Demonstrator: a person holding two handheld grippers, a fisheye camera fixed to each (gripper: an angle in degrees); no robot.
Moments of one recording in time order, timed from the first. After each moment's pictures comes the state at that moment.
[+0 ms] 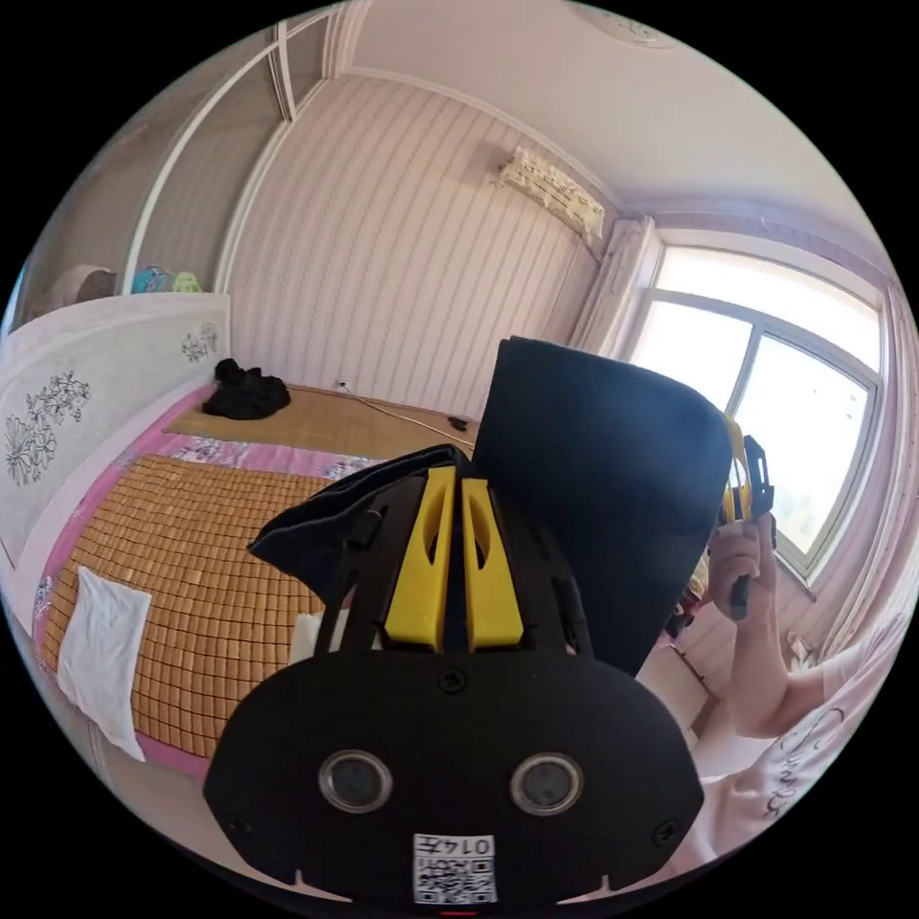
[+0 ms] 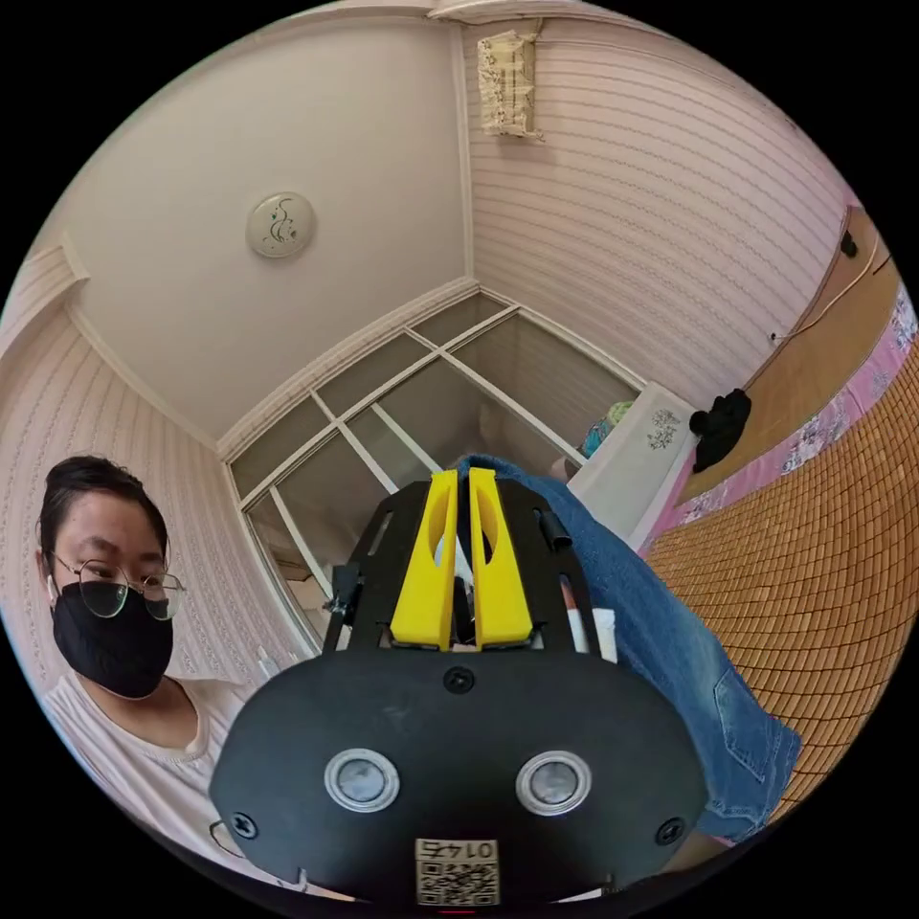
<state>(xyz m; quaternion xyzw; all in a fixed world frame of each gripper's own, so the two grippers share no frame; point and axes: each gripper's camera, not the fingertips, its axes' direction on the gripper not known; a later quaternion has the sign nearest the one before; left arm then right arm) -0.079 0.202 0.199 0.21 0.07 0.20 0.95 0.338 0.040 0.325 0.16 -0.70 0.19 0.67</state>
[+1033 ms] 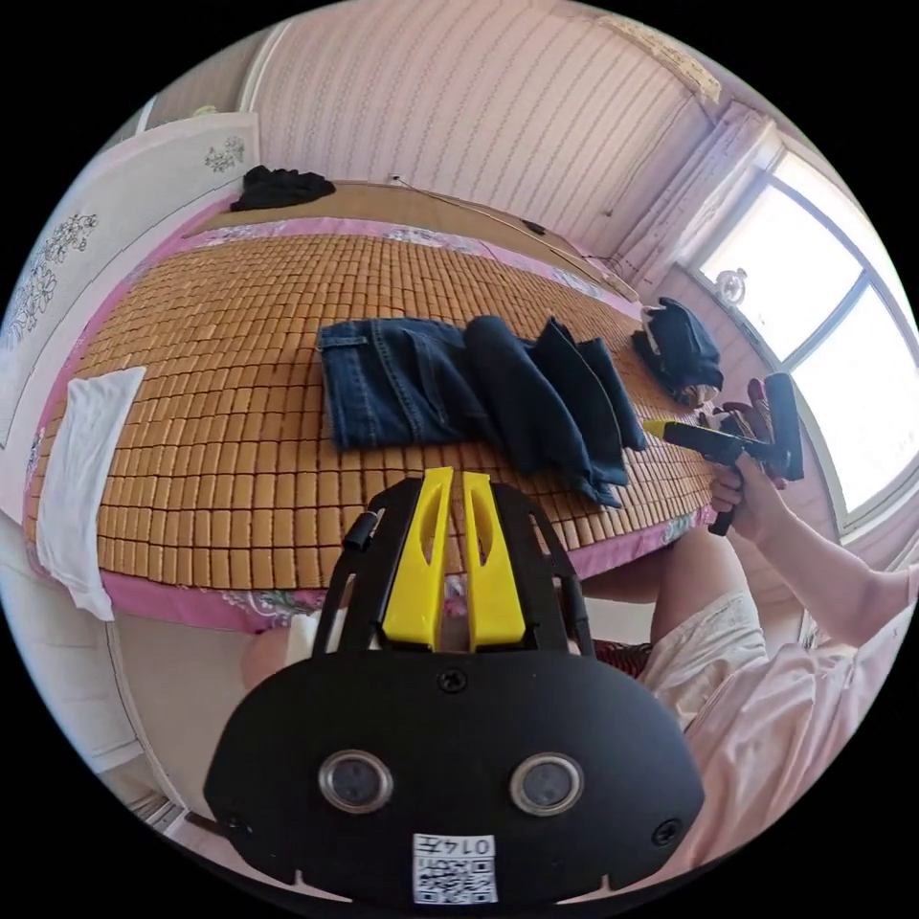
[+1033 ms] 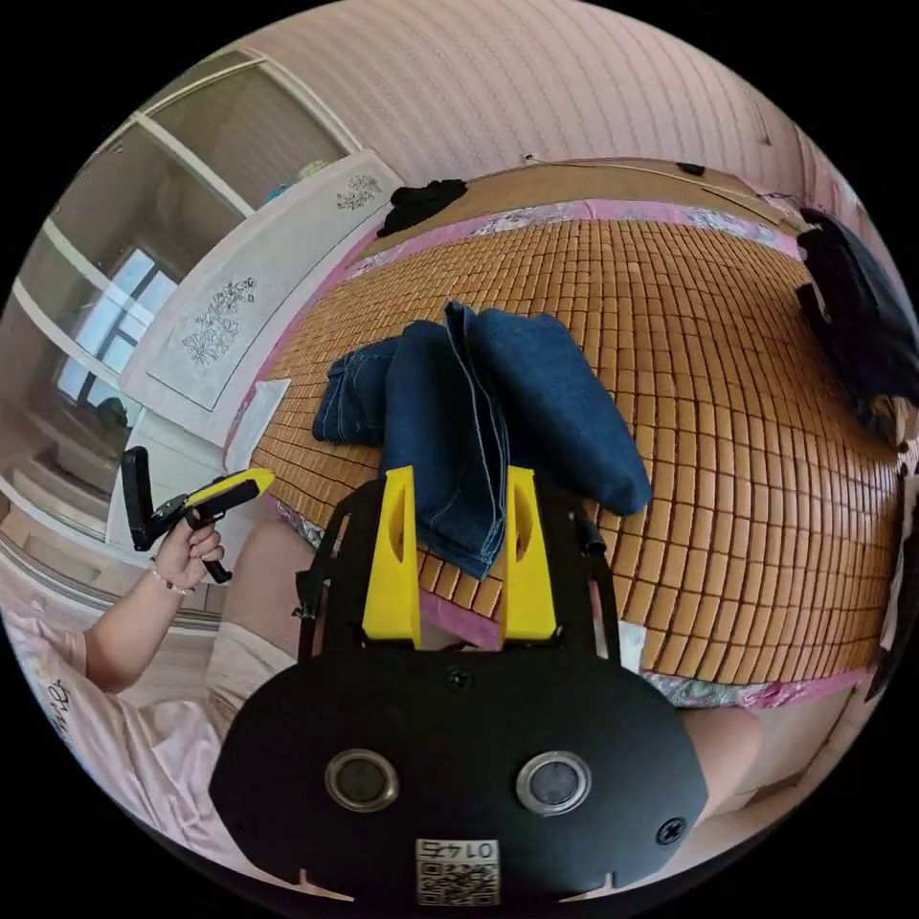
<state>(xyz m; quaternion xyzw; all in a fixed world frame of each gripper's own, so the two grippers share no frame) -0.209 0.268 0.330 -0.20 -0.06 0.09 0.97 0.273 0.040 0.573 -0.17 -0.21 0.00 0.96</state>
